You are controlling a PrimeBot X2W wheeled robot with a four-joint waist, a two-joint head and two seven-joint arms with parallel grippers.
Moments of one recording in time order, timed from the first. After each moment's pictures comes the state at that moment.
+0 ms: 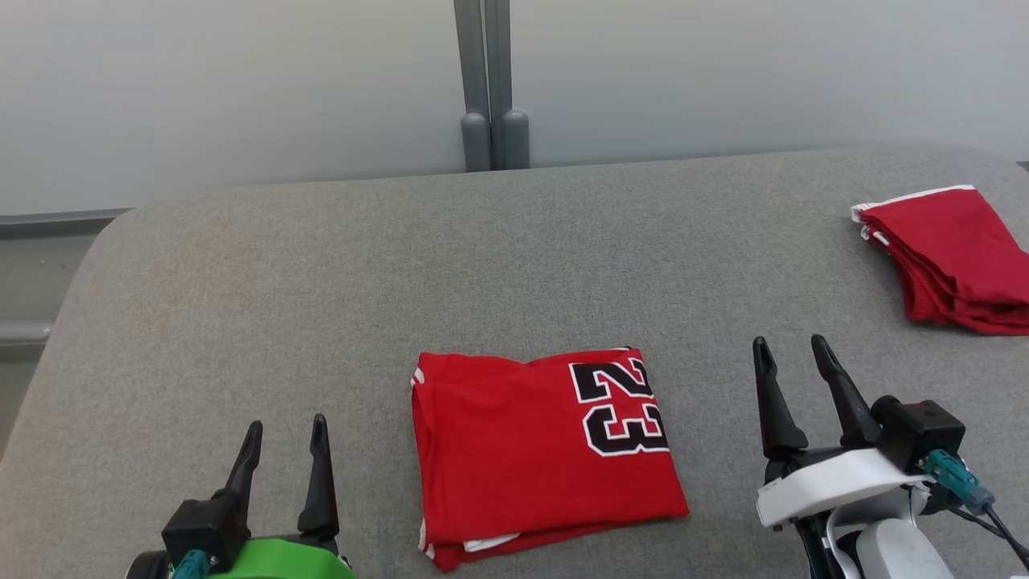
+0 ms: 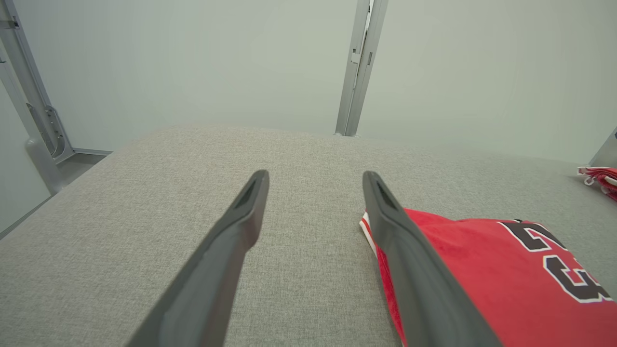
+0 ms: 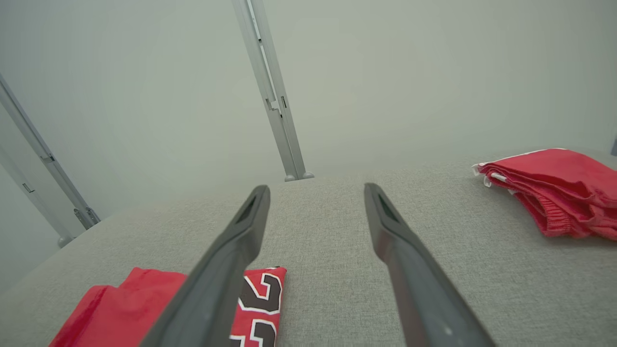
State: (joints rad) left arm 0.04 0.16 -0.23 0.17 -0.38 0.08 -0.26; right arm -0.07 -0.05 0.06 0.19 0.27 0.13 -0.26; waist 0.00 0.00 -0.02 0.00
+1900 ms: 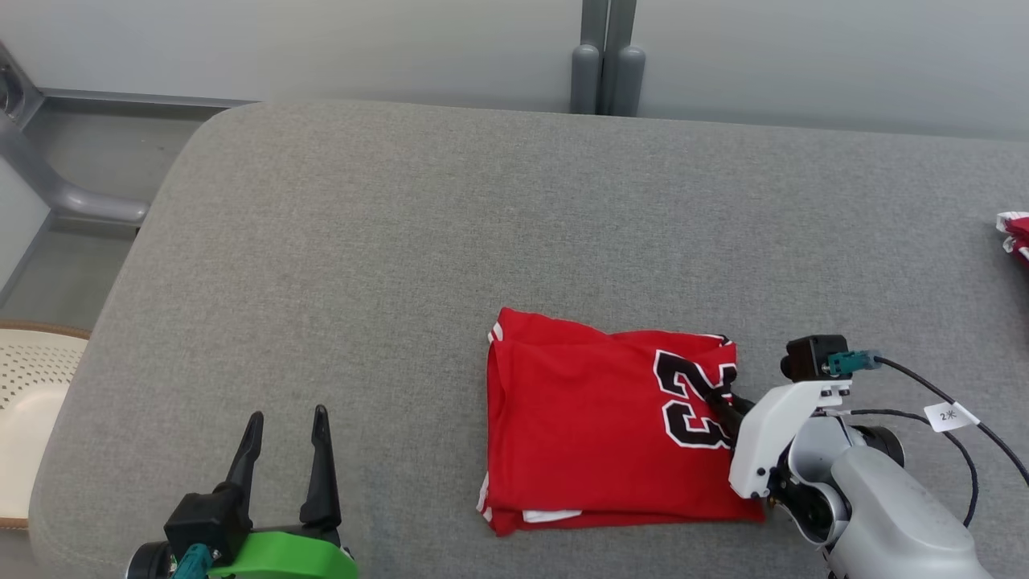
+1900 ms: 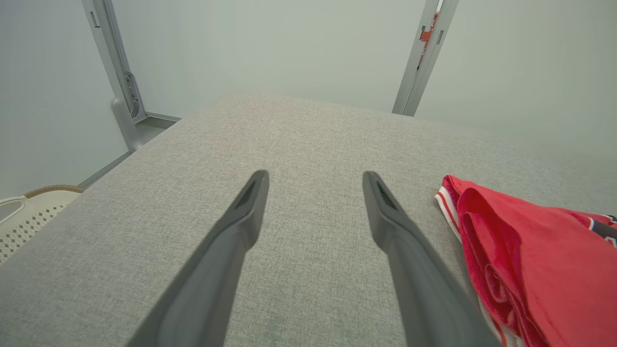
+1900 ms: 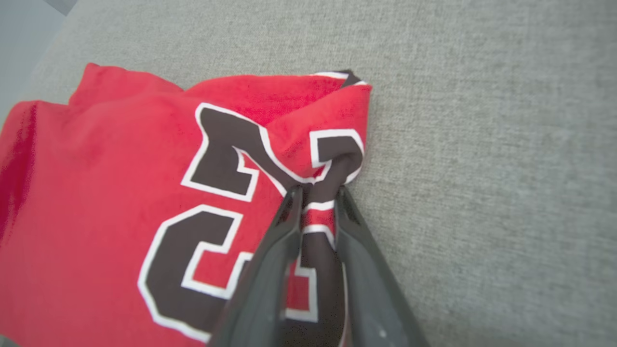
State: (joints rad) left arm 0.03 0.08 -0.14 0.19 -0.29 0.01 -0.26; right arm -0.40 -0.21 0.38 0.68 0.66 0.13 0.19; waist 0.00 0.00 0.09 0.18
